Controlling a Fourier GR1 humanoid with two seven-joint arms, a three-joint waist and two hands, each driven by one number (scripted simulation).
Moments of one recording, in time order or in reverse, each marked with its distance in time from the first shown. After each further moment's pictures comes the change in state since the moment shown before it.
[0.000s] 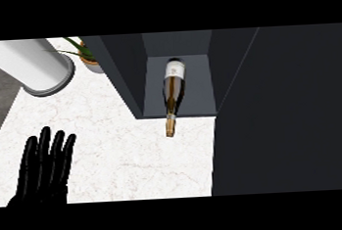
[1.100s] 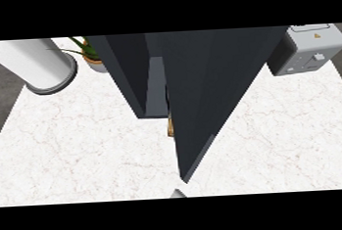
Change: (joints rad) left arm 0.506 0.208 0.534 -0.115 0.269 -0.454 -0.118; right arm -0.357 0.194 0.617 0.058 0.398 -0.428 0.210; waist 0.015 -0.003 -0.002
